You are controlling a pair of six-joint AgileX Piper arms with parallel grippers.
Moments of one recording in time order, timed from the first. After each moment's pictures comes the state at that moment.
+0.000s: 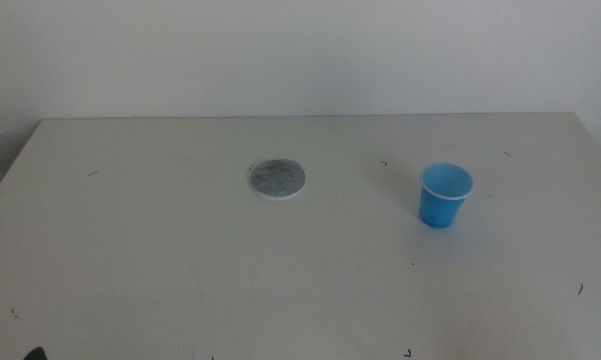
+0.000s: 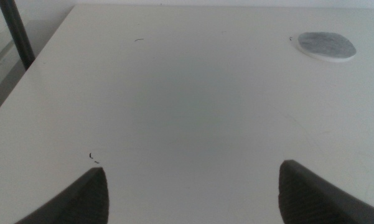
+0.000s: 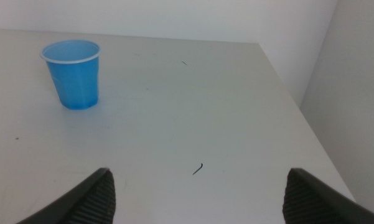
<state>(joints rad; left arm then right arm) -0.07 -0.01 0.03 0.07 0.37 -0.15 0.00 -0.01 0.03 -0.18 0.32 0.13</state>
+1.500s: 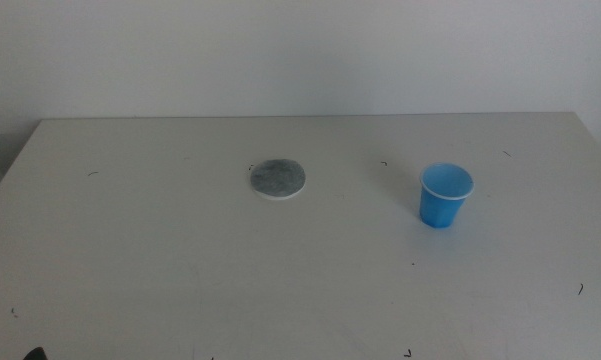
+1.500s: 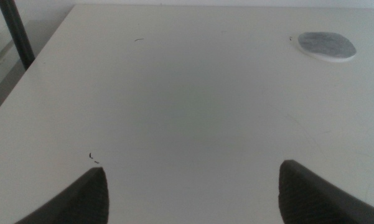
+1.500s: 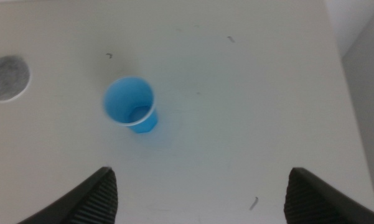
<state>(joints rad) -0.07 -0.01 0.03 0.07 0.37 -0.15 0.04 1.14 -1.24 0.05 1.00 0.09</state>
